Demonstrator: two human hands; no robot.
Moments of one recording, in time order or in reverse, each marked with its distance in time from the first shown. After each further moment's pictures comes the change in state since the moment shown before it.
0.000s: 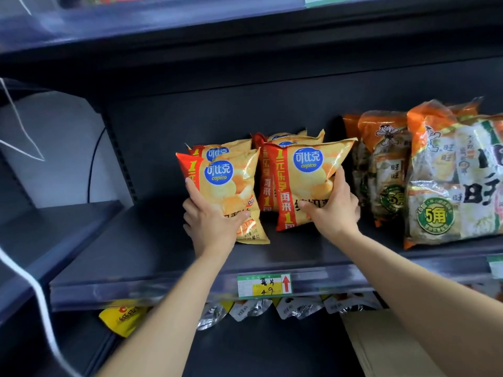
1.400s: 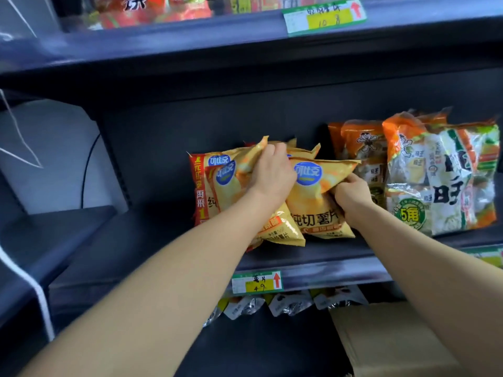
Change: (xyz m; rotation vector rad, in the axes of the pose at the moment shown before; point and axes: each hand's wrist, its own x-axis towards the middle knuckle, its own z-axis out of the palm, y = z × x) left_hand -0.002 0.135 0.008 1.198 -0.052 1.127; right_hand 0.026 -0.013 -0.054 0.518 -0.025 0.387
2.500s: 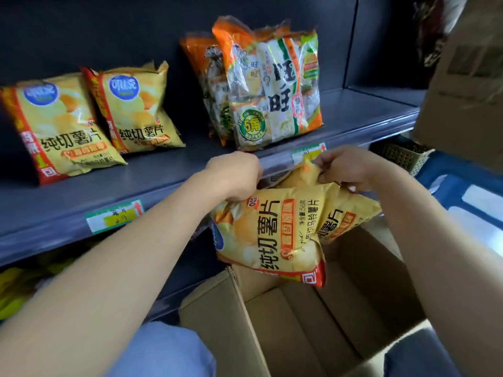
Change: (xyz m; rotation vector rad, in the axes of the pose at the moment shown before) left_hand -0.048 0.157 -0.126 -0.835 -0.402 0.268; right_hand -0.087 0.047 -0.266 -0.748 -0.274 0.134
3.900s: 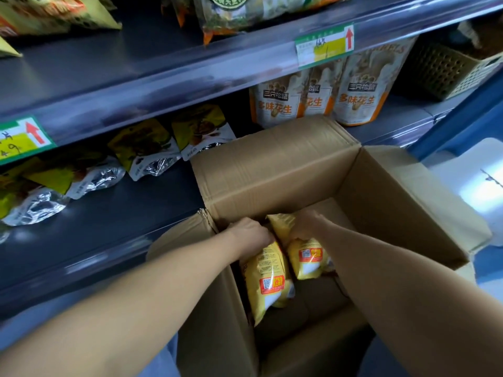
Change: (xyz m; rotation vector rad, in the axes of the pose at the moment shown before) left_hand 0.026 0.048 0.293 0.257 -0.470 0.554; right_hand 0.049 0.193 0.229 -0.550 -0.392 0.467
